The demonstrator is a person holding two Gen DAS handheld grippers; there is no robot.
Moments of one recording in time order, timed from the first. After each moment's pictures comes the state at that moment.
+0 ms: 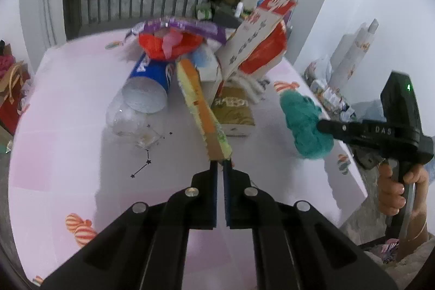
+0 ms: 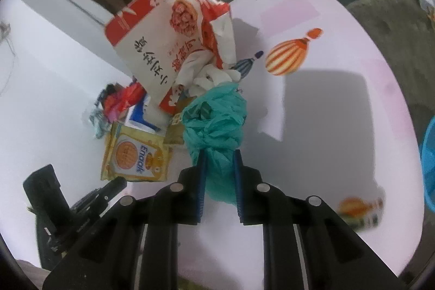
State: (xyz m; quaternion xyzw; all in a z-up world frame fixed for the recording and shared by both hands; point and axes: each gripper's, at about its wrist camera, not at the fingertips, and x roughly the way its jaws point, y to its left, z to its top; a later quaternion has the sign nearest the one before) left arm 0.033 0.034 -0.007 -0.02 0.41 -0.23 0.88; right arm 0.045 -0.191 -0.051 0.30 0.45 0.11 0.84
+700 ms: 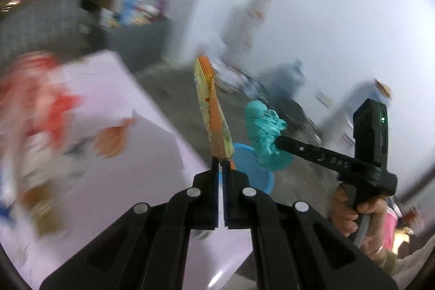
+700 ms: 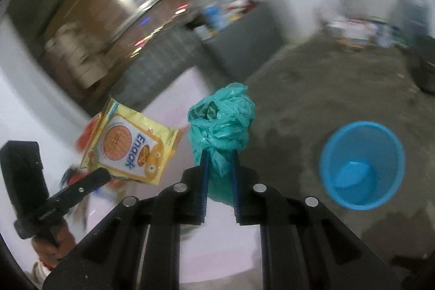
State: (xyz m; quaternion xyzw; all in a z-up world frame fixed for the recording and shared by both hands) left arm 0.060 -0.203 0.047 0.04 0.41 -0.51 0.76; right arm -0.049 -0.344 -0.013 0.33 0.30 -0.14 0.89
